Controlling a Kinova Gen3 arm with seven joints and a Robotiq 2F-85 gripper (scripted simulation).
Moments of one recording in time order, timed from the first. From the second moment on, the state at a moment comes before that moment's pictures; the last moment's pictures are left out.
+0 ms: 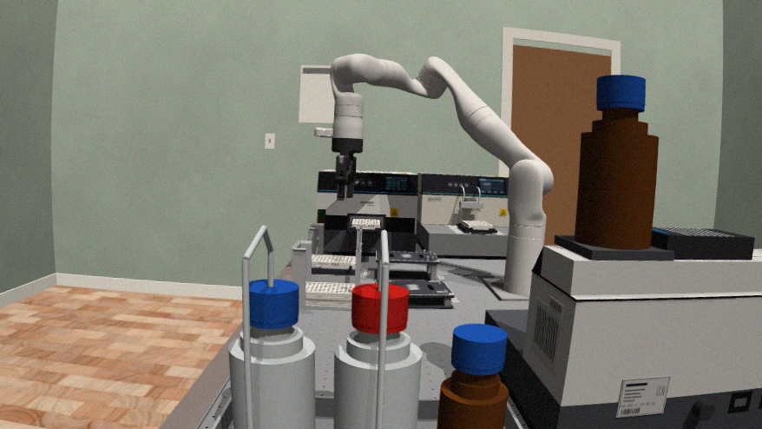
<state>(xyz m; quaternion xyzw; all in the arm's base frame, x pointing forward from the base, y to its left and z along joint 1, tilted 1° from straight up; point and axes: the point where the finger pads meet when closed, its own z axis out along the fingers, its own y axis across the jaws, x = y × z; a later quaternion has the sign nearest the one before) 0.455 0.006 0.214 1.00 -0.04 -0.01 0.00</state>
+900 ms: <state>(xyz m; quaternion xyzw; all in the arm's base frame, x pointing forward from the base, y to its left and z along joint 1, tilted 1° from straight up) 0.403 -0.044 0.214 0.99 -0.11 -0.01 0.00</state>
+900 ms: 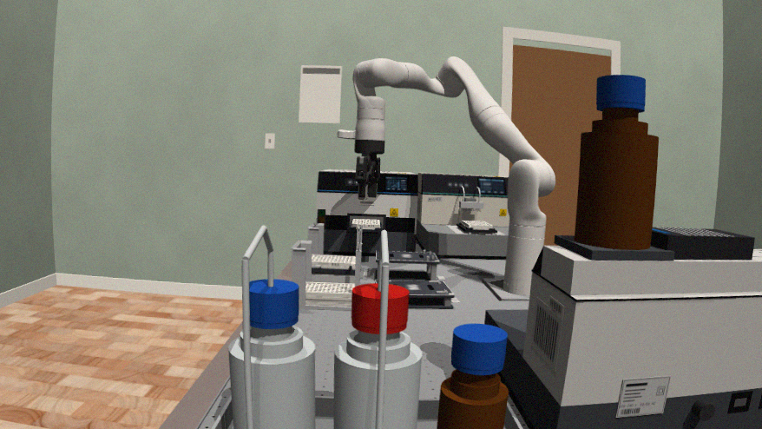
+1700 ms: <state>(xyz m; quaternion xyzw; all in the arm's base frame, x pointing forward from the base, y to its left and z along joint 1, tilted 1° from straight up) 0.358 -0.086 0.215 0.98 -0.19 -0.01 0.00</state>
